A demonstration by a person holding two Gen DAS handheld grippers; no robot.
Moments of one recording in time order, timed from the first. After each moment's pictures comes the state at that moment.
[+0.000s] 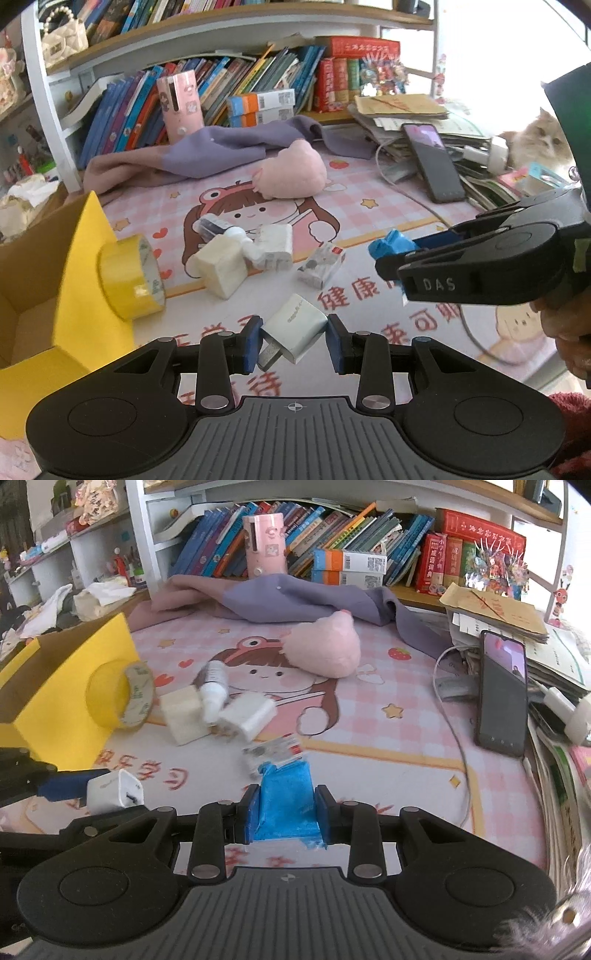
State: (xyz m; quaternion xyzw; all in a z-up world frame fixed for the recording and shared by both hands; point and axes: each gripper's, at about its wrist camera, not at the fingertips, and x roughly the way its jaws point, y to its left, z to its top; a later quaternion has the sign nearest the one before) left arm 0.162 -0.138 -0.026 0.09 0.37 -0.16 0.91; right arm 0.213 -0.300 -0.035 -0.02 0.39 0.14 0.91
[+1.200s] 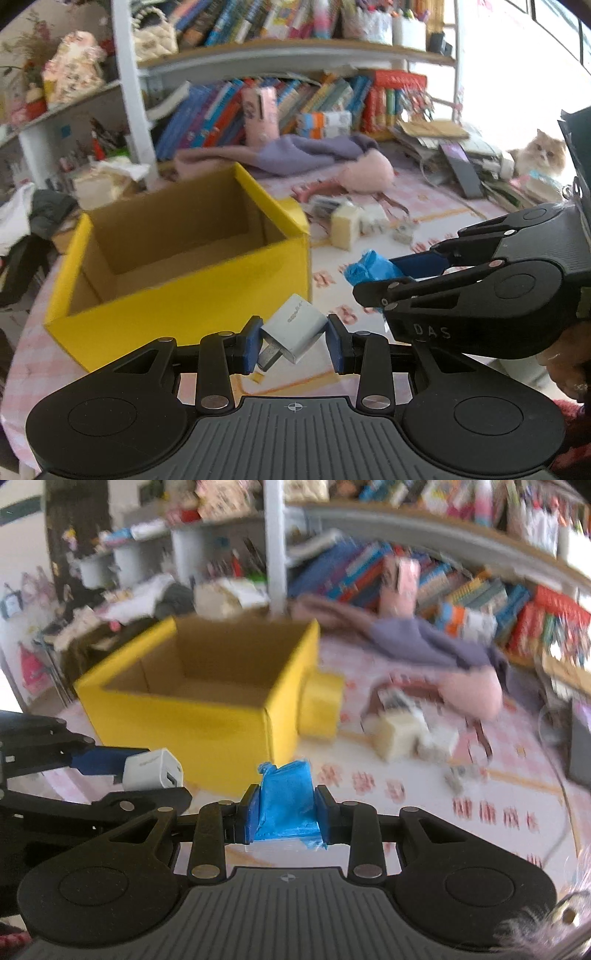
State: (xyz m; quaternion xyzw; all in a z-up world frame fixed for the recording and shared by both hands) left arm 0.087 0.040 0.003 0.08 0.32 -0.14 0.93; right arm 0.124 -0.114 -0.002 -0.06 0.32 0.22 0.92
